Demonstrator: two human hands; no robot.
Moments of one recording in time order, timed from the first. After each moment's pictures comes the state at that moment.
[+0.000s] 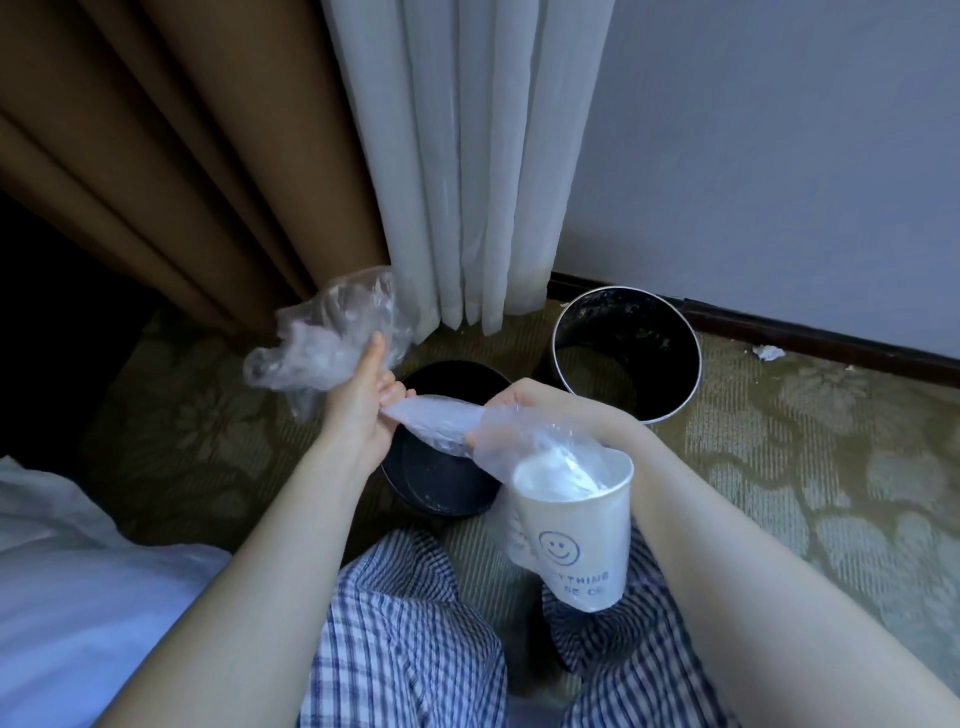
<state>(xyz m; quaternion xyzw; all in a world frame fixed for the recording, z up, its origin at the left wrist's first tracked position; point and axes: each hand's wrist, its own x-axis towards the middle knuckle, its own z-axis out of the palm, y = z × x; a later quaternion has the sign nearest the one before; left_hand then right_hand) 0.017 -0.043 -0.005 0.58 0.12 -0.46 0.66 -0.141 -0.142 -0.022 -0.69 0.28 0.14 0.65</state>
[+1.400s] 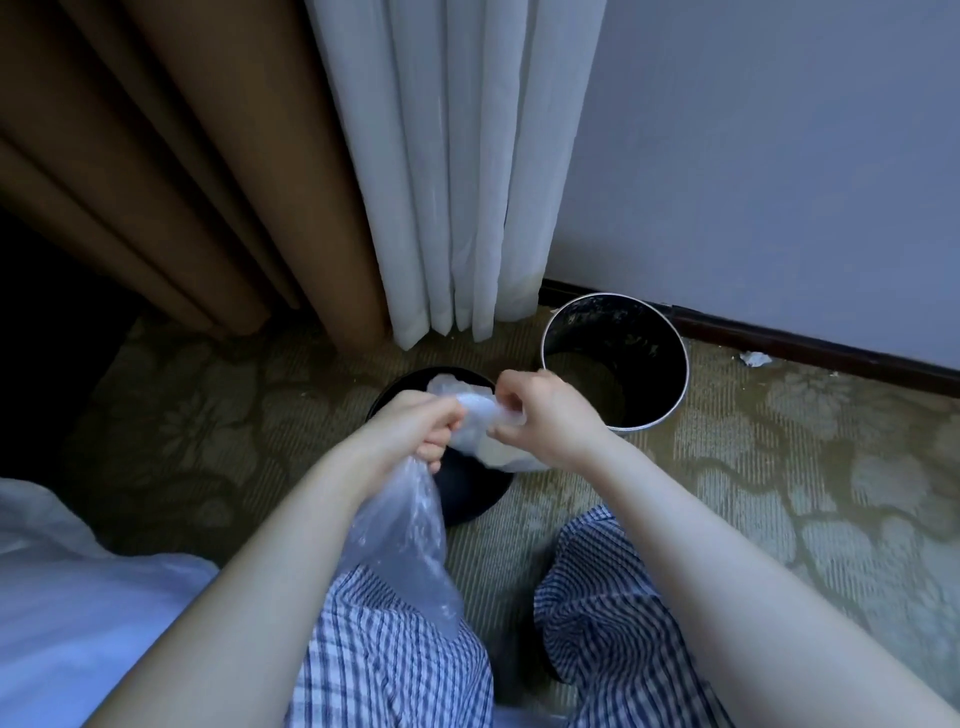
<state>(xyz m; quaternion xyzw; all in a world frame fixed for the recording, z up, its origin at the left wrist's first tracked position) -0.008 -0.042 0.007 0.67 -0.21 -0.63 0.33 -0.152 -0.133 -0.008 -0.89 0.36 0.04 0.29</state>
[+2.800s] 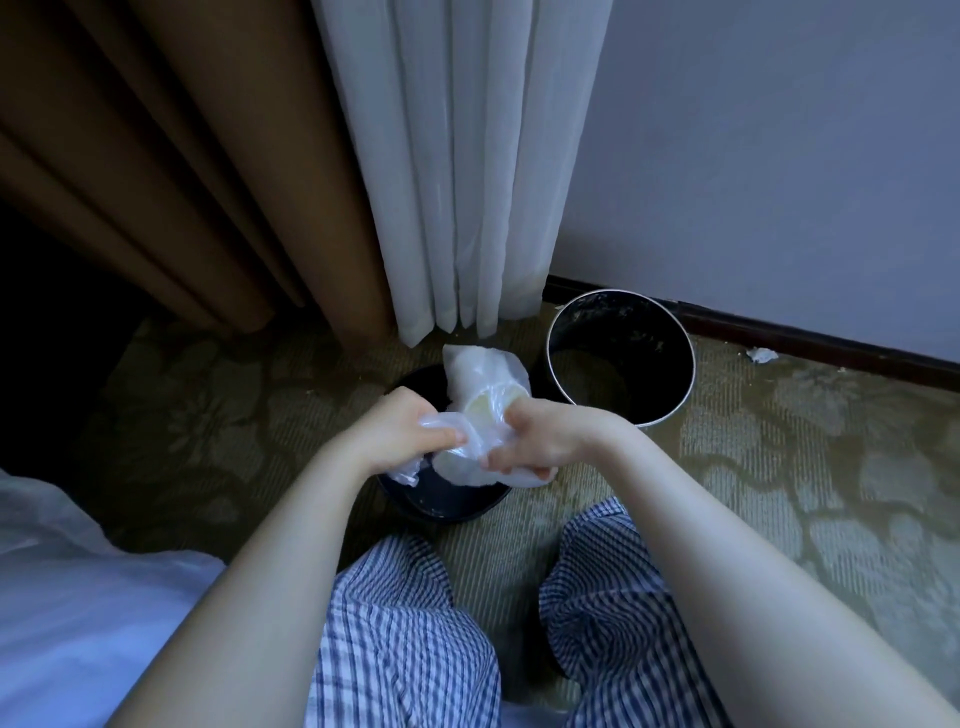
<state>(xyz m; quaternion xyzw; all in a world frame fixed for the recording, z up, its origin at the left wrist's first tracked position) 0.016 -0.036 -0.011 0.73 -0.40 -0.51 0.19 -0.140 -0.127 0.026 -0.76 0.37 0.30 0.44</state>
